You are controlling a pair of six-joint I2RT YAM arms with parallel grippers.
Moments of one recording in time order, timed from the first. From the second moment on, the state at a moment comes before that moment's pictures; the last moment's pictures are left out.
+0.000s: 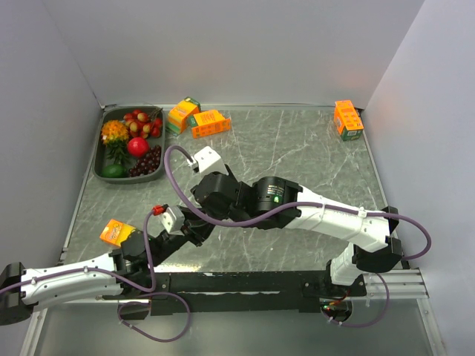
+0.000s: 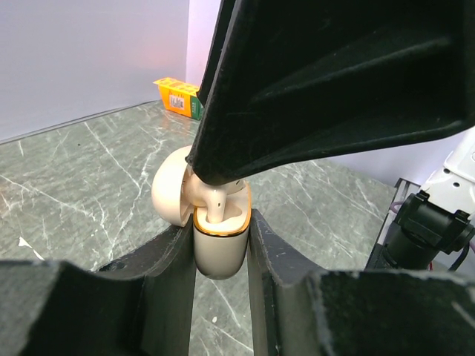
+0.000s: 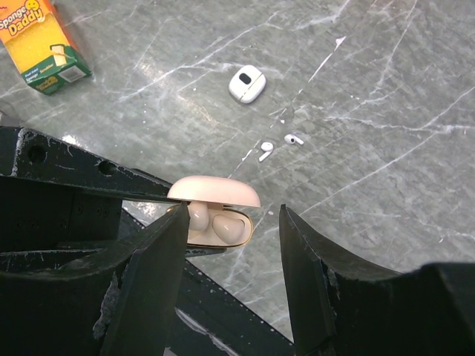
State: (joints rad) left arm -1.23 0.54 0.23 0.61 -0.31 -0.07; right arm 1.36 1.59 1.87 -1.11 0.58 0.40
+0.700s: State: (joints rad) left arm -1.23 0.55 0.23 0.67 -0.38 -0.03; right arm 1.35 1.59 1.87 -1.16 0.56 0.47
